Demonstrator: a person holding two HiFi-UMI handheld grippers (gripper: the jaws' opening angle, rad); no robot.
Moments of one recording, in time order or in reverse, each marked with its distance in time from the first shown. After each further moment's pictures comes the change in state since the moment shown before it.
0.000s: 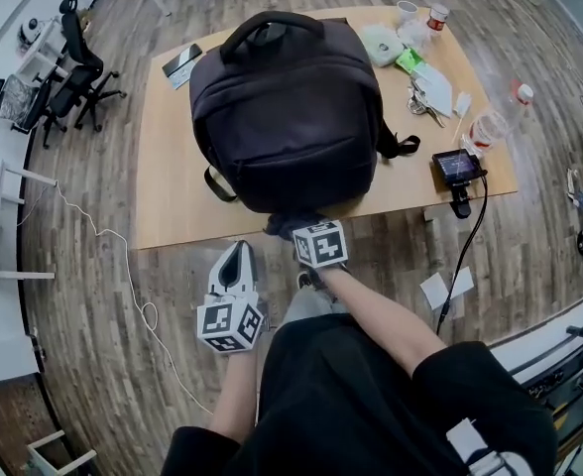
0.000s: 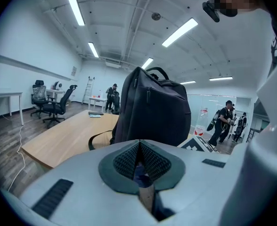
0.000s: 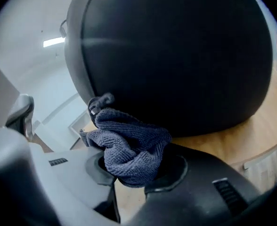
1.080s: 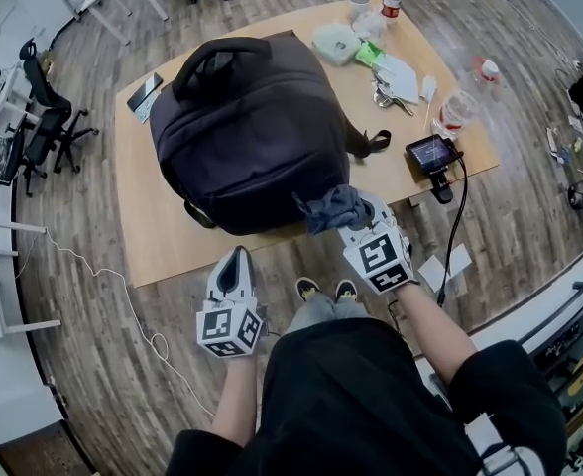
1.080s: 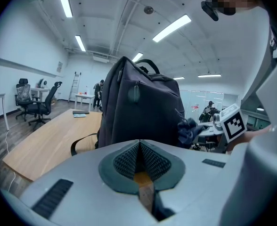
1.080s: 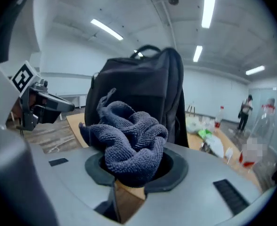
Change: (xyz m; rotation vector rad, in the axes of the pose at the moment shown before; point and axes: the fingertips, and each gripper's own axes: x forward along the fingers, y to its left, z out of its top) left arm 0.039 -0.022 0.013 0.064 0.057 -0.136; right arm -0.171 -0.052 0.107 -0.566 -0.270 -0.230
